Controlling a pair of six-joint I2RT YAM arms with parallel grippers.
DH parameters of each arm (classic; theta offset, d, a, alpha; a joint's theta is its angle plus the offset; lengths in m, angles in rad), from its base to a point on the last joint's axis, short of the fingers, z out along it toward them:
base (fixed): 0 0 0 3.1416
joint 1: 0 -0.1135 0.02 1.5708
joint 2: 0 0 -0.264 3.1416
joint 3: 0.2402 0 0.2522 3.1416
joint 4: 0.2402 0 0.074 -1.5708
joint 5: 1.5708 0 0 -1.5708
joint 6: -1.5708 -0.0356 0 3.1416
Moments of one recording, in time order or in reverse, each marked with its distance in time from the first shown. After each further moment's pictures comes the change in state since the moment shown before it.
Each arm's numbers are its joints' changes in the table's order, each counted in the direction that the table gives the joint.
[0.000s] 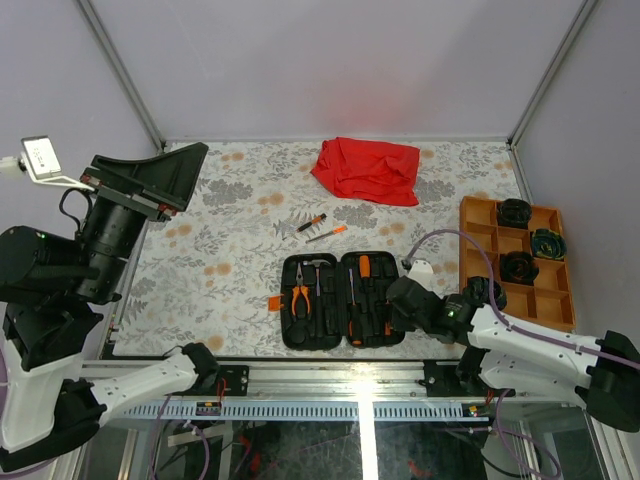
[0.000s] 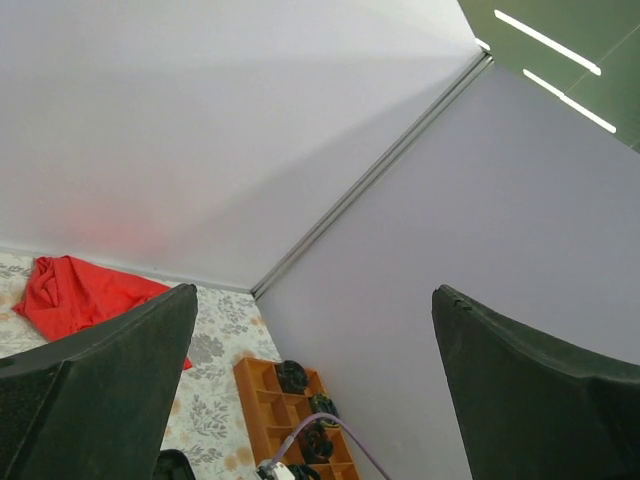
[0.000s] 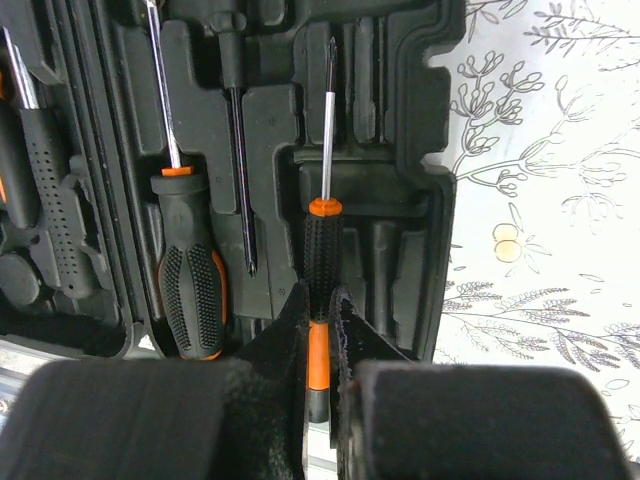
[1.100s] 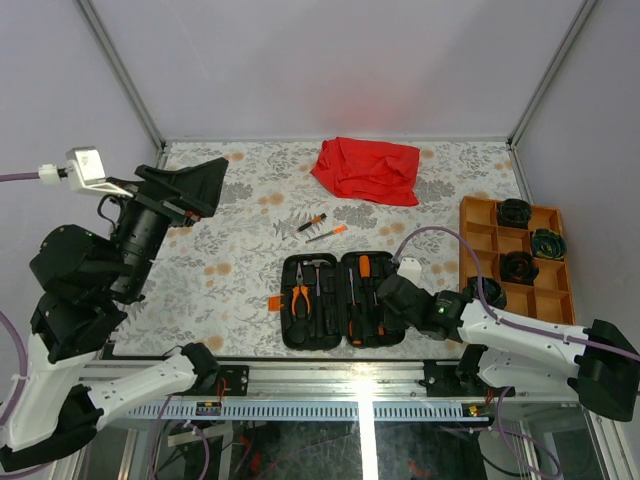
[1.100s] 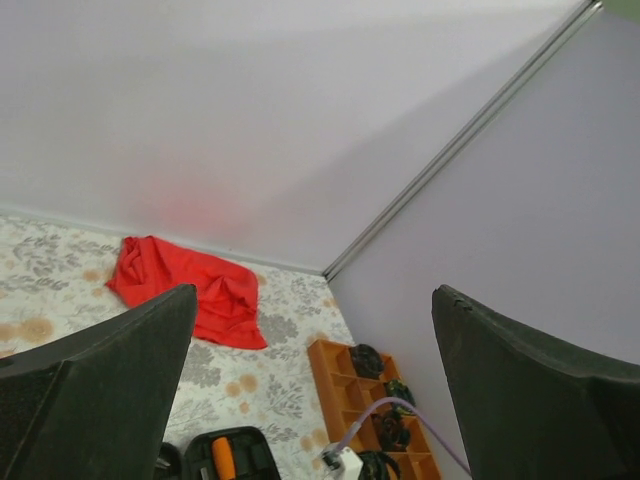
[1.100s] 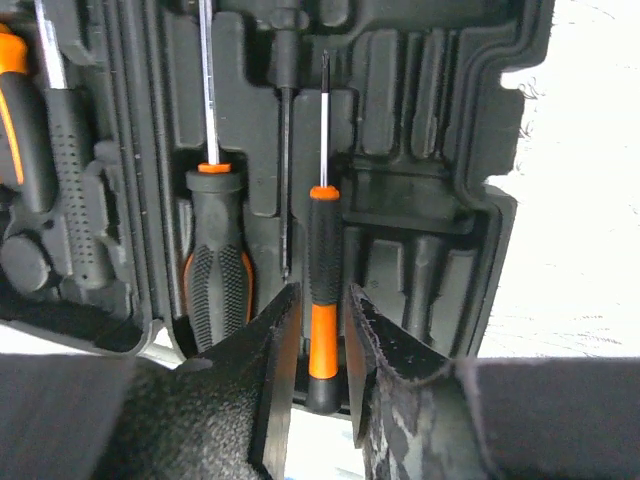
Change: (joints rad) left arm 0.000 -0.043 -0.161 -0.033 -0.067 -0.097; right arm -0.024 0.121 0.040 -0.053 -0.014 0.056
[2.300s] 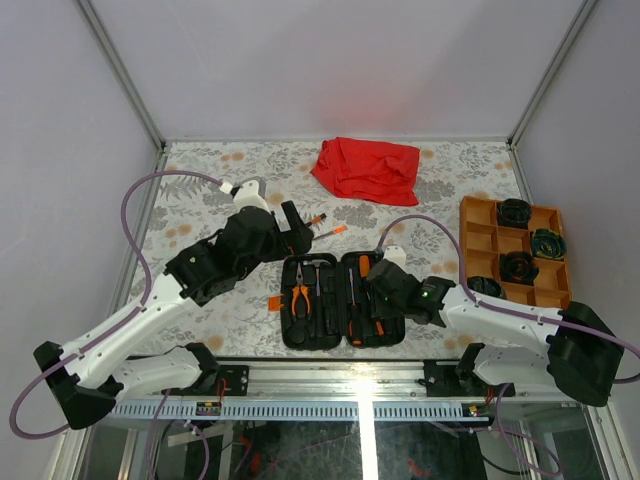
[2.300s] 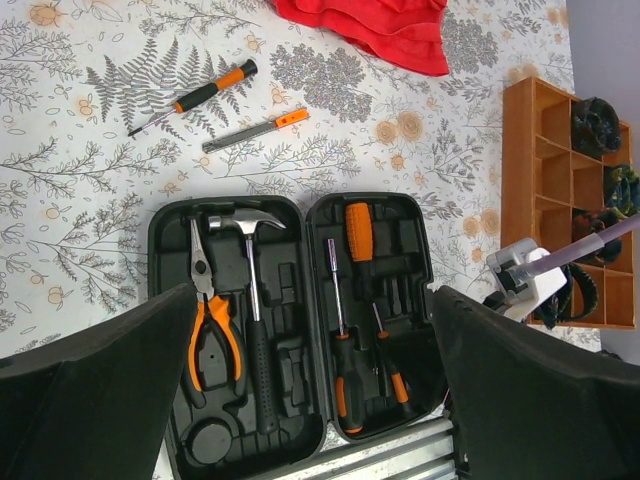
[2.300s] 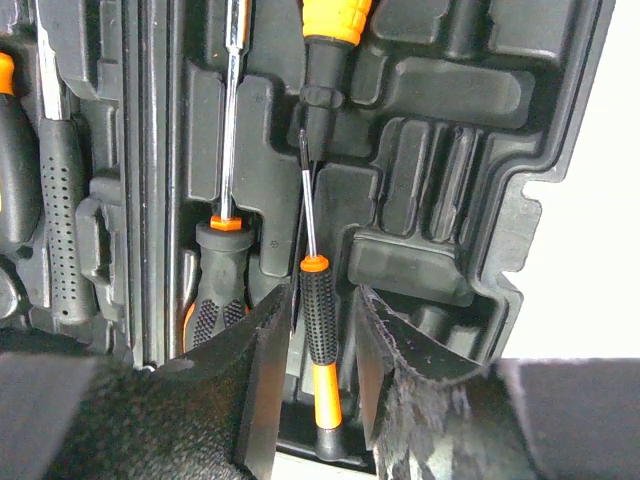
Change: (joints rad) left arm 0.000 0.256 -0.413 0.167 0.143 0.259; right arm 0.069 0.152 0.090 -0.066 -0.040 0.193
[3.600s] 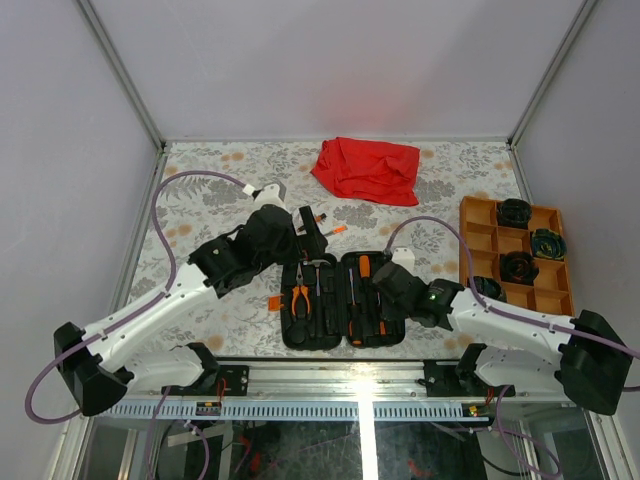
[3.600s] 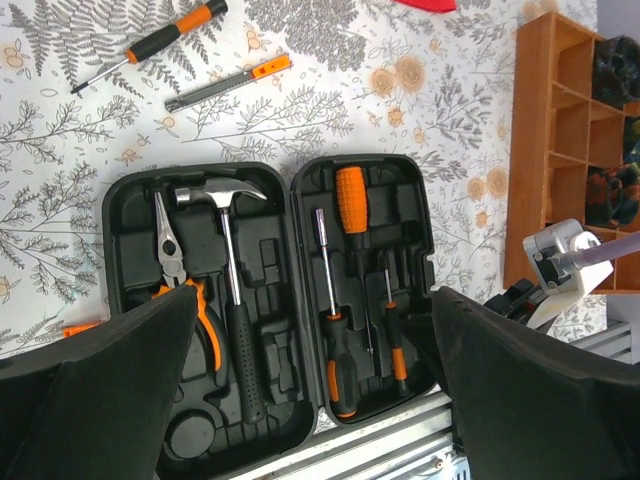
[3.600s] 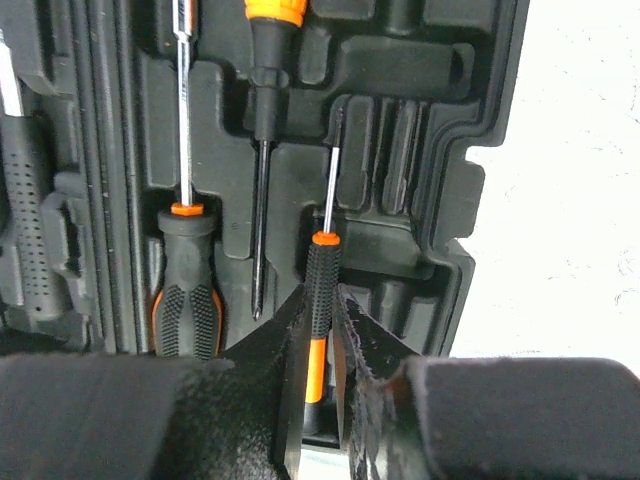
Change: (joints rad) left arm 0.000 0.098 -0.015 -0.051 0.099 0.021; right arm 0.005 -0.082 -0.020 0.068 0.034 -0.031
